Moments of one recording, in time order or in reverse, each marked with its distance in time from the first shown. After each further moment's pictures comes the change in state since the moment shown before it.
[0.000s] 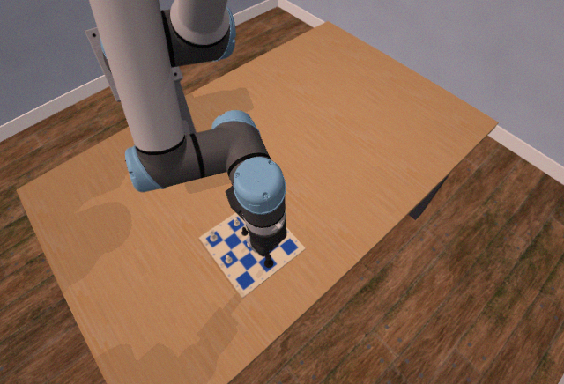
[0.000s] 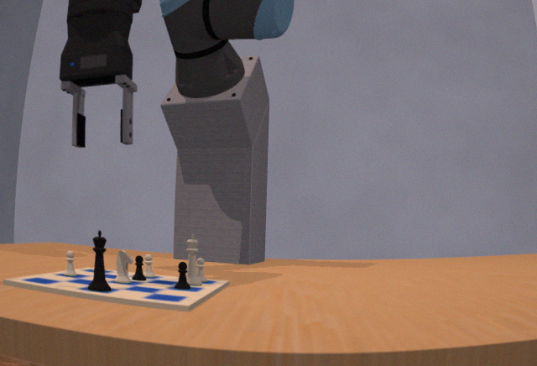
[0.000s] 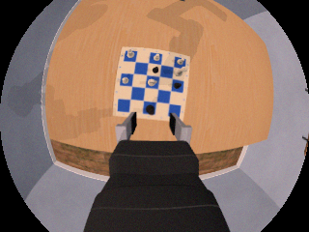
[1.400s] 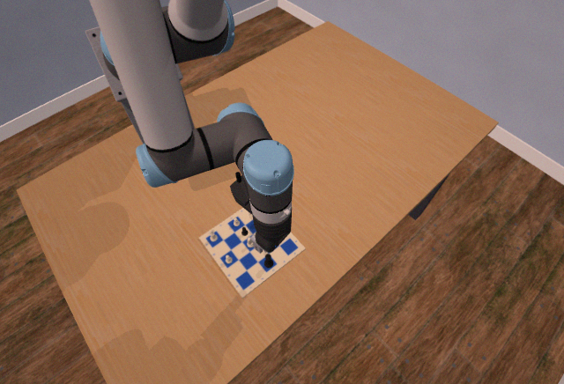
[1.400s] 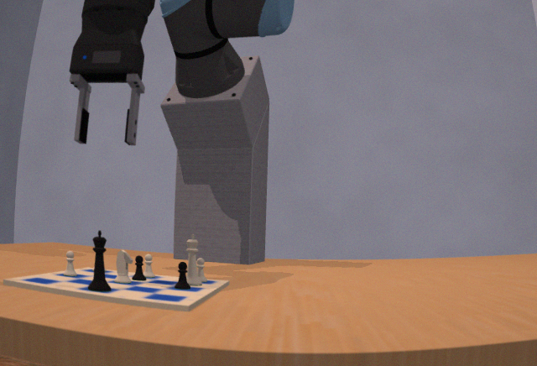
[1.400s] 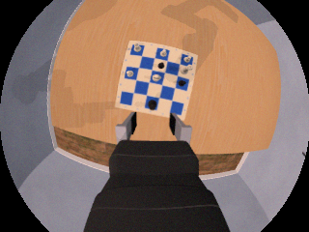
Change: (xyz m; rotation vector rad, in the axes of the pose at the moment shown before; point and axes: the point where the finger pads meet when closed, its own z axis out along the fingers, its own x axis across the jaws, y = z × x) arm 0.006 0.005 -0.001 -0.054 -0.076 -0.080
